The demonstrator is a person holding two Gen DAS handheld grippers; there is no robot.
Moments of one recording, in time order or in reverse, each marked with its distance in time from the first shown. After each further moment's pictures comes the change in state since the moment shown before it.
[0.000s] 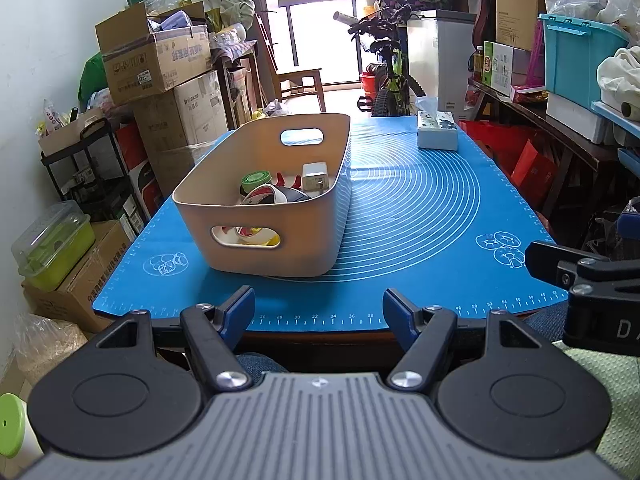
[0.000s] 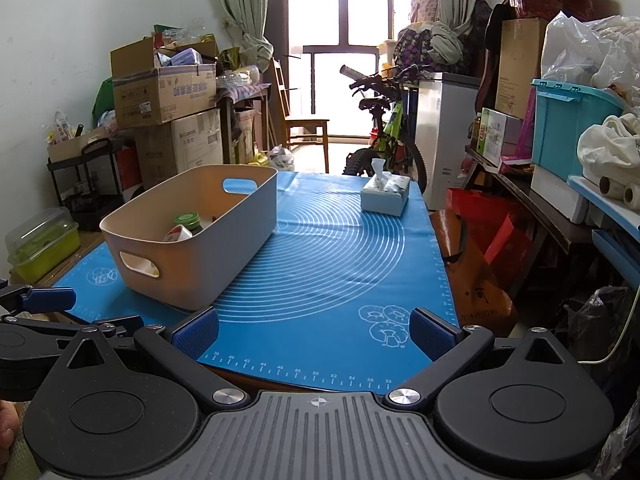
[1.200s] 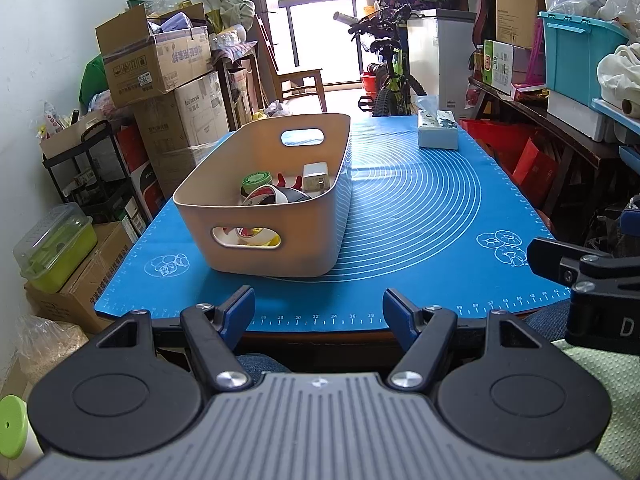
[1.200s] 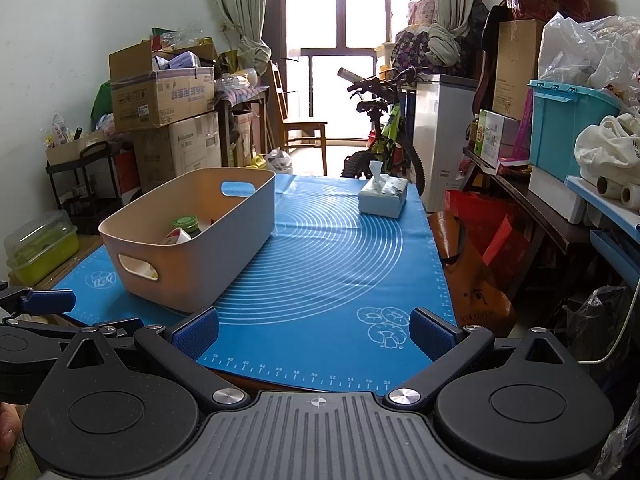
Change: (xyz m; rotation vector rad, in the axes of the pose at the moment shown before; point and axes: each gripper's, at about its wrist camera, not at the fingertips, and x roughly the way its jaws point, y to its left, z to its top) left arm -0.001 0.000 0.001 0.004 0.001 0.001; right arm -0.001 -0.001 0.001 0.008 -0.005 -0.003
